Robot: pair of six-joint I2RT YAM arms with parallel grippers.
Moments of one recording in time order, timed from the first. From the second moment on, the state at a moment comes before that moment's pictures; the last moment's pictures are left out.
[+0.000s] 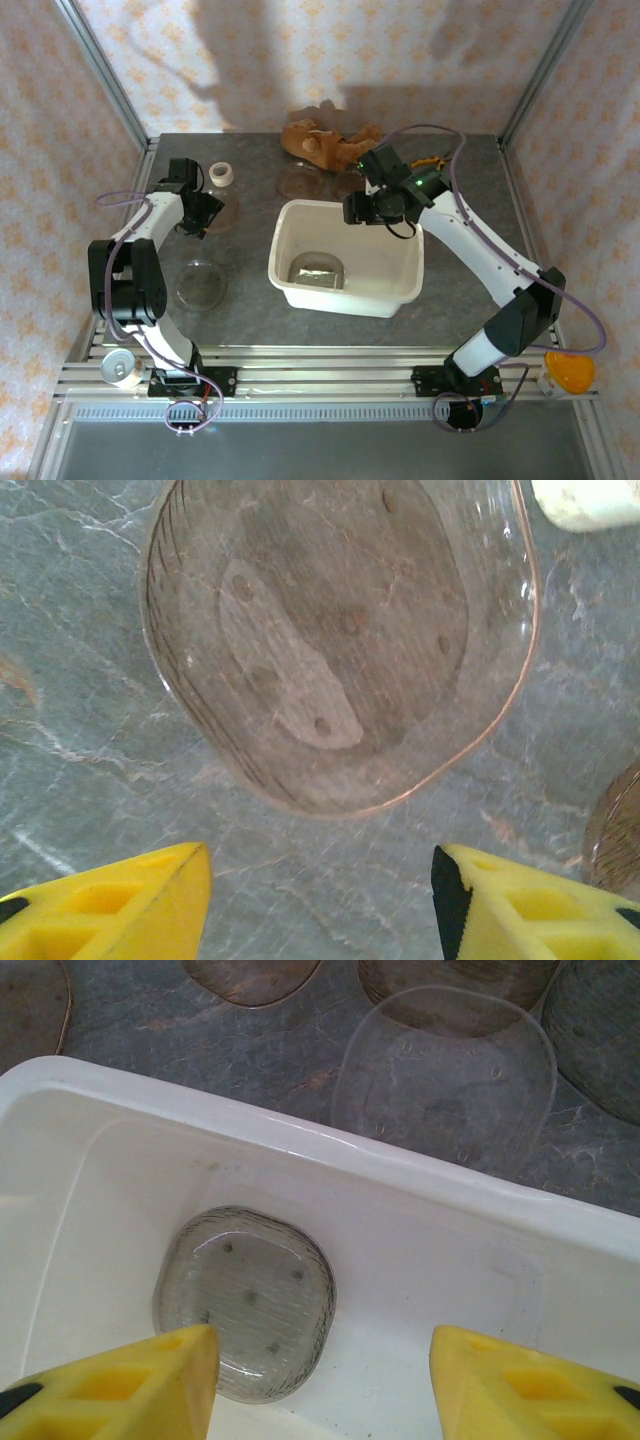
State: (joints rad) left arm 0.11 1.70 1.22 -0.66 0.09 -1.01; right arm 0.62 1.55 1.61 -1.09 0.01 0.47
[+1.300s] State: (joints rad) left arm 0.14 1.91 1.24 -0.65 0.05 -1.20; right arm 0.57 1.58 1.61 -1.05 0.01 0.44
